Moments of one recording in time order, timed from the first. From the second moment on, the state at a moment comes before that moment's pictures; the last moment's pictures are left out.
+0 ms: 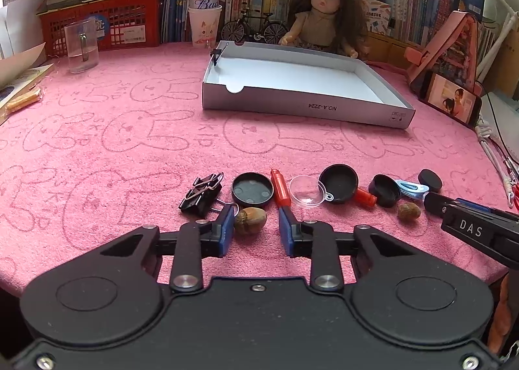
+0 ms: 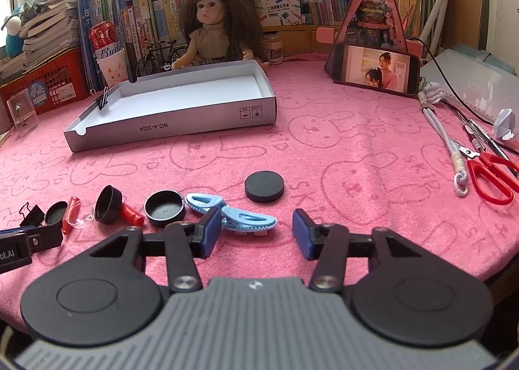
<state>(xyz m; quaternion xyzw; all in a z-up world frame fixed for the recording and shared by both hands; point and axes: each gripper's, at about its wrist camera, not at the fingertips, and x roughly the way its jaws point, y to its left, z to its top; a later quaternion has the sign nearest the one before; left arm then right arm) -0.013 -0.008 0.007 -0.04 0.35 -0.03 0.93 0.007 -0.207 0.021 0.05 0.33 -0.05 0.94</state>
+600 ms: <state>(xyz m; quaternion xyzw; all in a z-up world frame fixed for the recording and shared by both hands) -0.011 -0.014 0.017 -0.03 0.34 -0.05 0.94 0.004 -0.205 0.026 0.05 0.32 -0.02 0.95</state>
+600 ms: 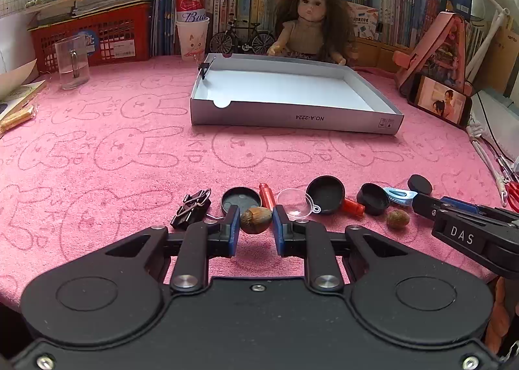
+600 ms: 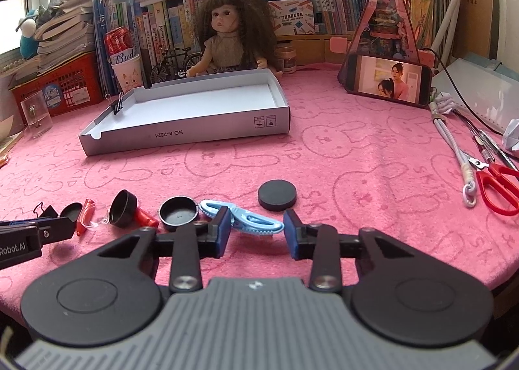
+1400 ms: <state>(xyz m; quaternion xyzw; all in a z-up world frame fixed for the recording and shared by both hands) 0.026 -0.009 0.034 -0.04 0.32 -0.05 0.95 0.023 -0.213 0.033 0.04 0.30 -0.02 0.95</state>
